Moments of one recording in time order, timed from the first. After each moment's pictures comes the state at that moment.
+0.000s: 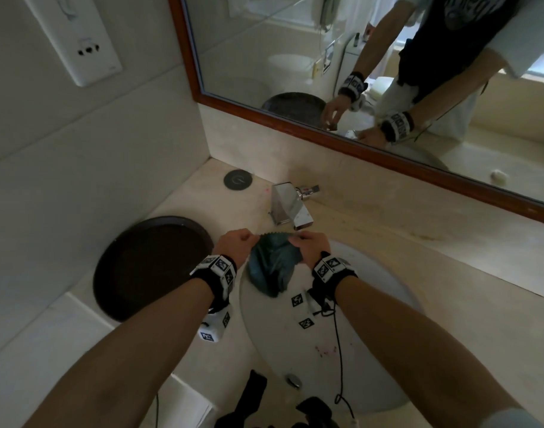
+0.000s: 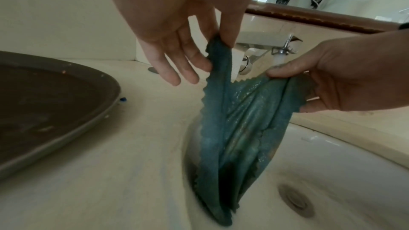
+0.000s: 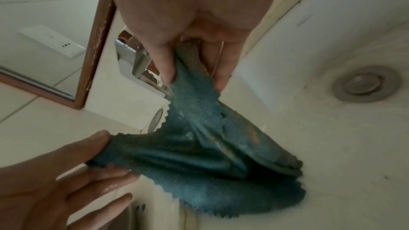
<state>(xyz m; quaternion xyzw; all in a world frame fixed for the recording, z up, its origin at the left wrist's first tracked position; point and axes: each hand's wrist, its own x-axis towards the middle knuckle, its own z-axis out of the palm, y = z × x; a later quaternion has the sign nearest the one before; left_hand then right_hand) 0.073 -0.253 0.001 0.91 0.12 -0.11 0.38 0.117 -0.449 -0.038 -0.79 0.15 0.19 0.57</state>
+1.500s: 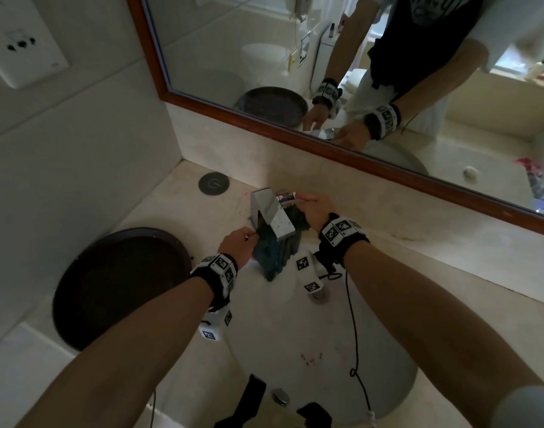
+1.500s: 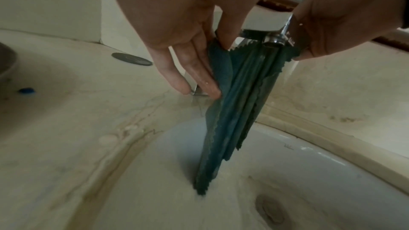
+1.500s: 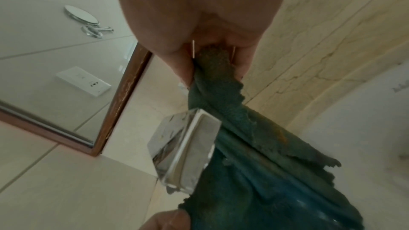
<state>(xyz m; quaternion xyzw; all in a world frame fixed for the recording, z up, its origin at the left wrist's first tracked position) 0.118 -0.293 -0.010 0.87 0.12 -0.15 0.46 0.190 -0.479 0.032 -0.82 0.13 0.12 0.54</state>
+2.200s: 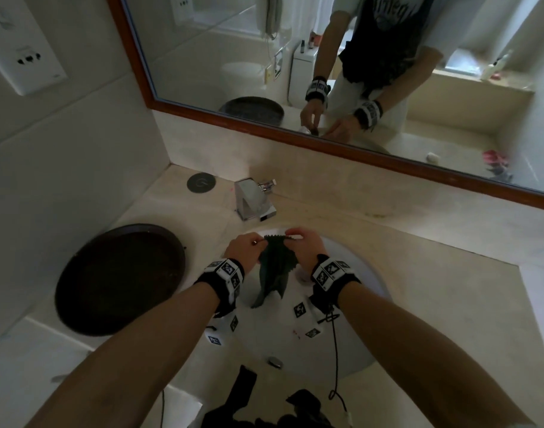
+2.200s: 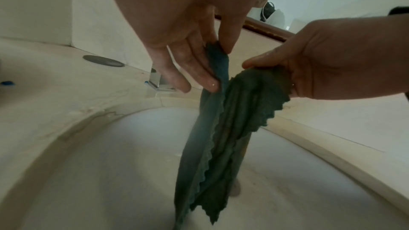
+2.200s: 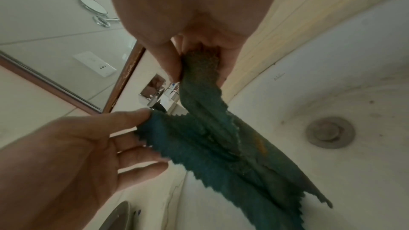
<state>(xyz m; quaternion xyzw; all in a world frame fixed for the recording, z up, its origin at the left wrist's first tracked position) 0.054 -0.334 0.003 0.89 0.06 -0.14 0.44 0.064 -0.498 -0.004 -0.84 0.14 0.13 0.51</state>
